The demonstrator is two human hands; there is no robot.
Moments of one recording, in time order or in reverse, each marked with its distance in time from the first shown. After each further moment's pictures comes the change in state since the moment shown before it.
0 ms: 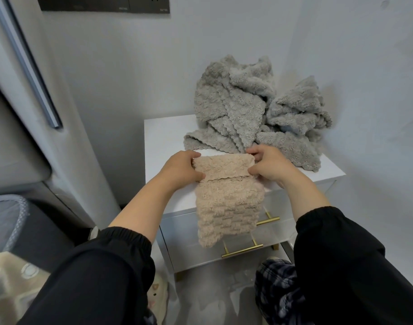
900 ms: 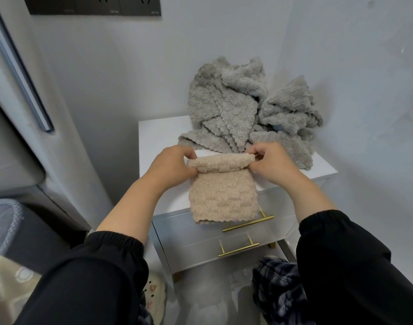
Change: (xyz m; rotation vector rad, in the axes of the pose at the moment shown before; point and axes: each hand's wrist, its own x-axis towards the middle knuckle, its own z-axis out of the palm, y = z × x) left_hand -0.005 0.005 -0.008 0.099 0.118 0.131; right_hand -0.008 0.012 -0.013 -0.198 0.172 -0.275
